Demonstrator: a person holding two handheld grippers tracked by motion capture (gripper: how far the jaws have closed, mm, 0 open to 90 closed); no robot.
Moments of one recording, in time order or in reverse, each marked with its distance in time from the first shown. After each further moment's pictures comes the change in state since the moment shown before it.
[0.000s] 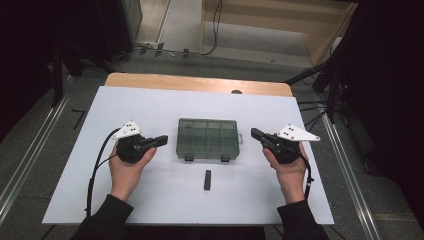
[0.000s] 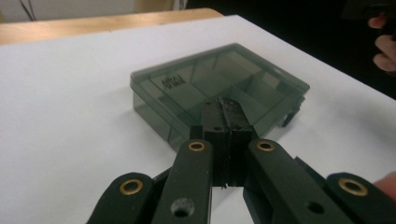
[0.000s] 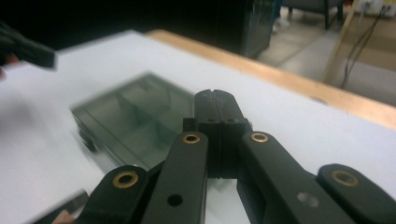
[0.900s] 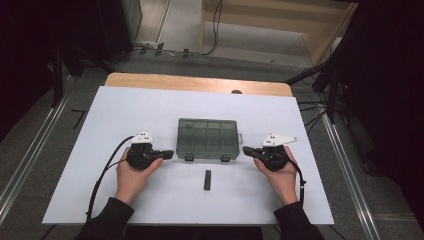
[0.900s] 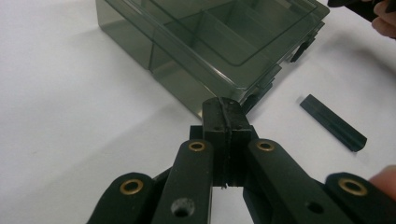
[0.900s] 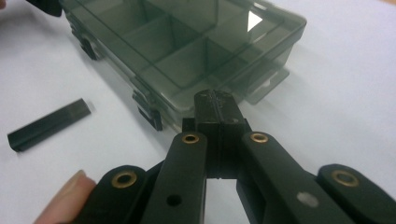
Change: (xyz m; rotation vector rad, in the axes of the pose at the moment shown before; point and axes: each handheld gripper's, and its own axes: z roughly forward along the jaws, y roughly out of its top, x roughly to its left) left arm 0.007 -0.030 0.033 0.188 -0.074 -0.042; right arm -0.001 -0.038 0.029 0.277 0.120 -0.001
